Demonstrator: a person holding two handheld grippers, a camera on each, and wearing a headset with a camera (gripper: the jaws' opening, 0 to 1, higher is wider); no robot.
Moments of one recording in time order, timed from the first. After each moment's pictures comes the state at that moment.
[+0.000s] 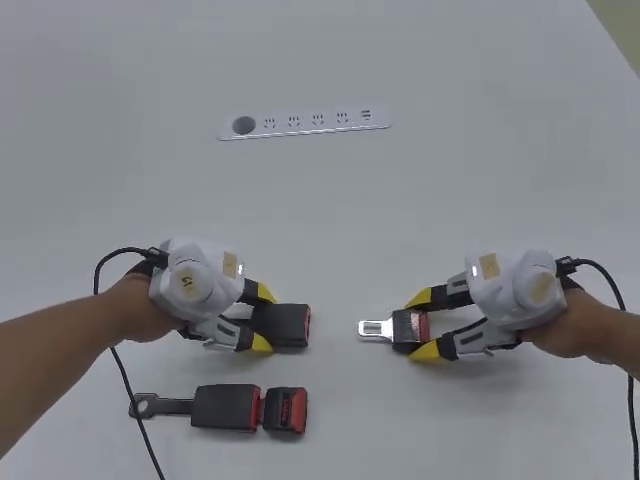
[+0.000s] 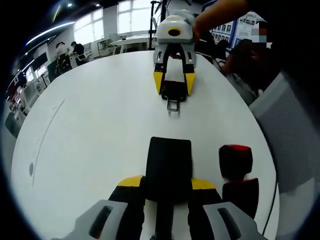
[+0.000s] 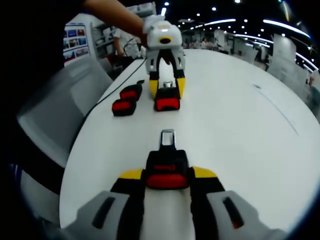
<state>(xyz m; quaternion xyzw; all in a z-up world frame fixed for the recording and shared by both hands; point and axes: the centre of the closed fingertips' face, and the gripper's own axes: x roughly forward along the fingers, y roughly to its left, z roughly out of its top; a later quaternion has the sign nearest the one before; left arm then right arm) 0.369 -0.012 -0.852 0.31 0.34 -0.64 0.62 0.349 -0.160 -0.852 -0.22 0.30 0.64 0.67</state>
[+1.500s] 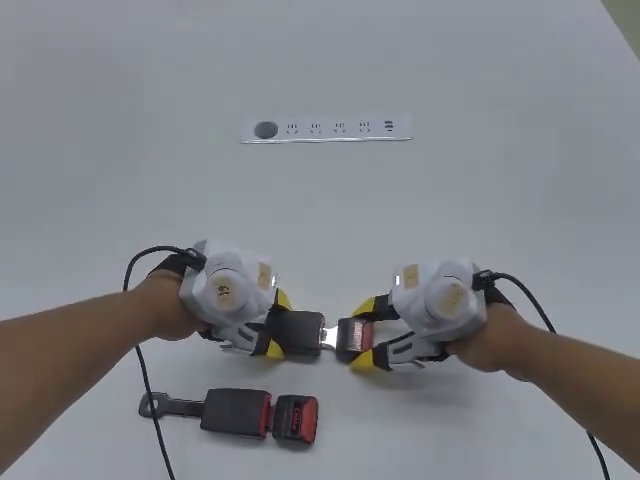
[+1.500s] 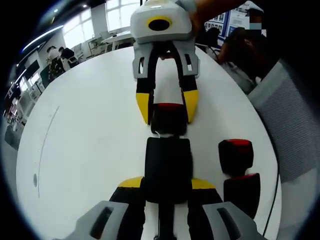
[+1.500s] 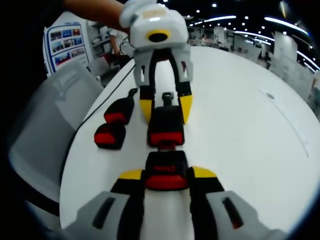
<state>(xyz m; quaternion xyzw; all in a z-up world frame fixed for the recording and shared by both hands) 0.369 -0.011 -0.858 0.35 0.34 -0.64 0.59 0.358 -0.075 -0.856 -0.22 0.31 0.64 0.67</state>
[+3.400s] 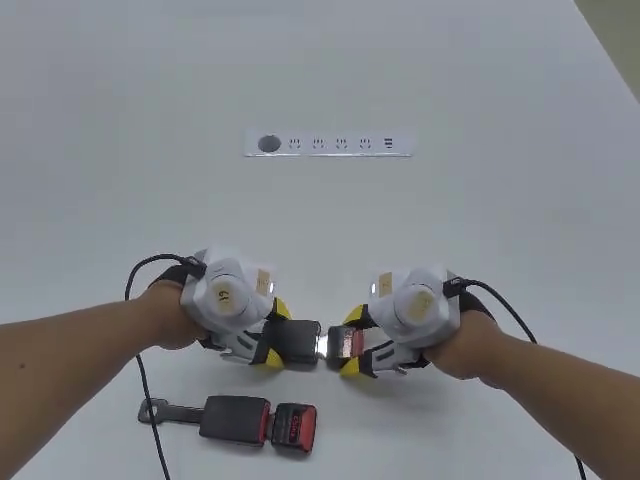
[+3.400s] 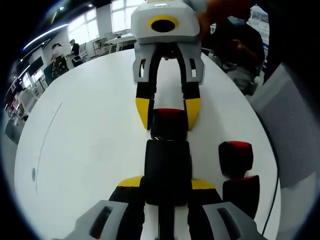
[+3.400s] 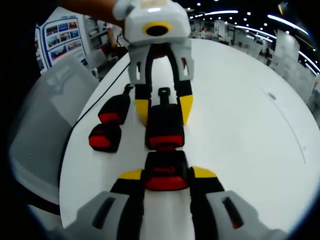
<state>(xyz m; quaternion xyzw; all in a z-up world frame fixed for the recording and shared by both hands) 0.368 -0.010 -0.856 0.33 0.34 -0.64 0.61 0.361 -0.072 -0.856 -0.26 0.33 0.62 0.66</state>
